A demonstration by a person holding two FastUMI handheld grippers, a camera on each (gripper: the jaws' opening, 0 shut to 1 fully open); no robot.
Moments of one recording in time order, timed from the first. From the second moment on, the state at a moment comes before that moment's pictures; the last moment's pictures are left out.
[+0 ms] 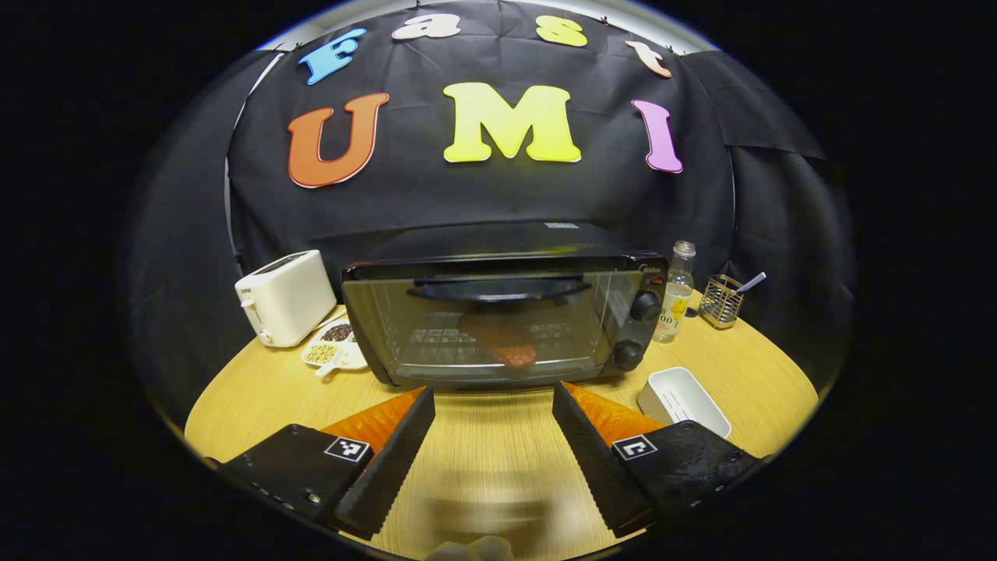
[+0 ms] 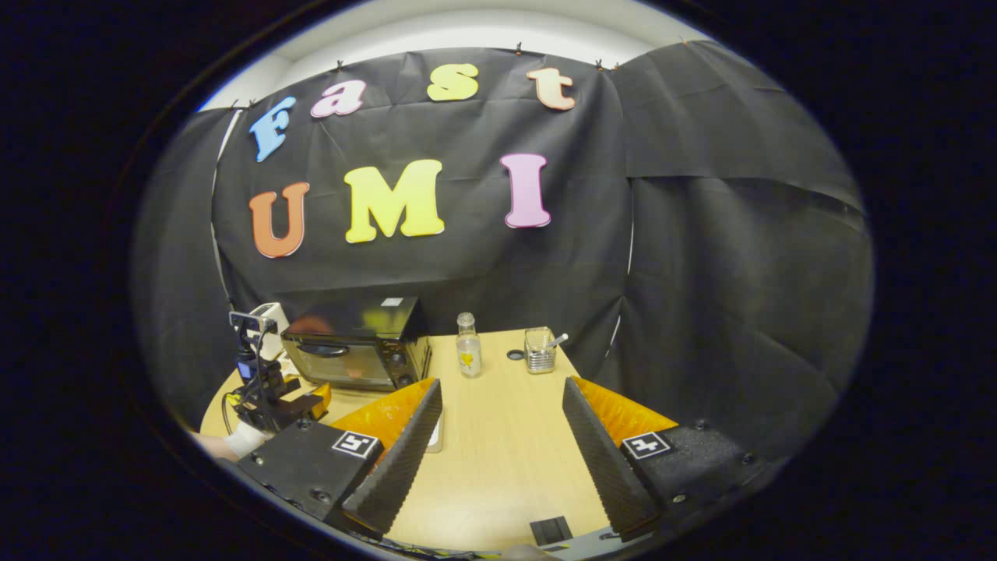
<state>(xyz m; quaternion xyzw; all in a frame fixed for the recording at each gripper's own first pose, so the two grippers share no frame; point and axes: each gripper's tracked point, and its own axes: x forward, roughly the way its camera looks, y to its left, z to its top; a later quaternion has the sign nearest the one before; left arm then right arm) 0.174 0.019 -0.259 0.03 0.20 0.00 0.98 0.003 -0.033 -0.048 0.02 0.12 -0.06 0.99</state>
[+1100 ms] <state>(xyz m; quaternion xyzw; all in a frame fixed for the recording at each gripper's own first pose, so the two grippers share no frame) -0.160 -0.004 -0.018 0.04 0.02 0.10 0.99 -0.122 -0.061 -0.022 -0.01 0.02 0.05 1.00</state>
